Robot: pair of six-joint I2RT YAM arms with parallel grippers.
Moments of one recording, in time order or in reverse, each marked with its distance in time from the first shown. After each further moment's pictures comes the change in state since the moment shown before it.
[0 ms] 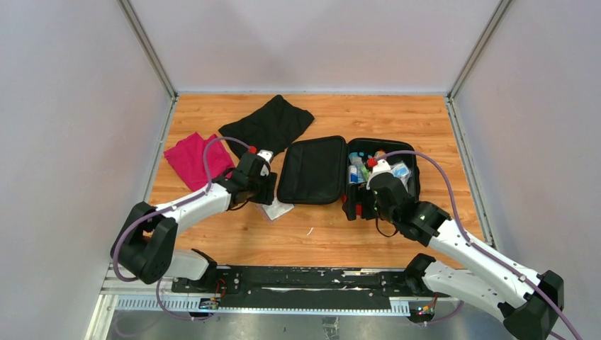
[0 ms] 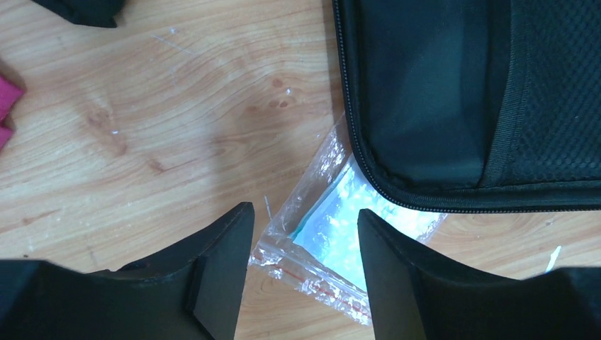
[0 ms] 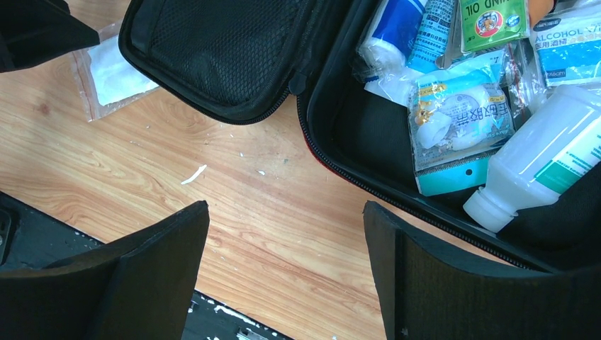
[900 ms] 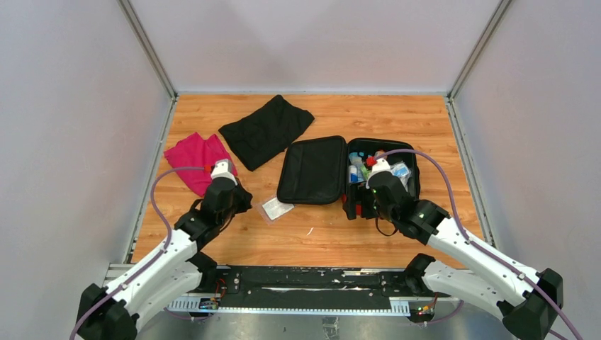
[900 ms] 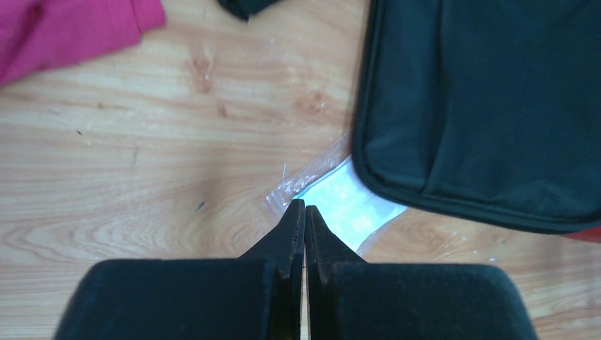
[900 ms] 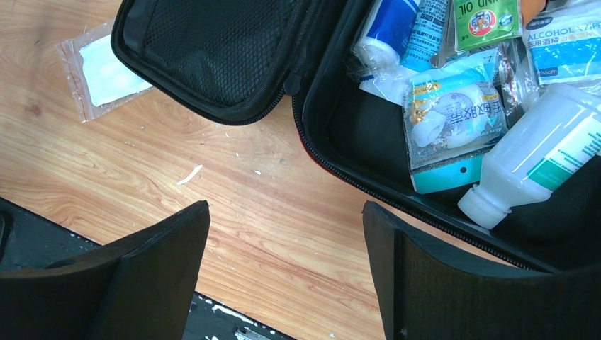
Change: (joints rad) left arm 0.000 -0.560 -0.300 0.035 -0.178 -0.378; right arm 0.000 0.019 0.019 -0.020 0.012 0.000
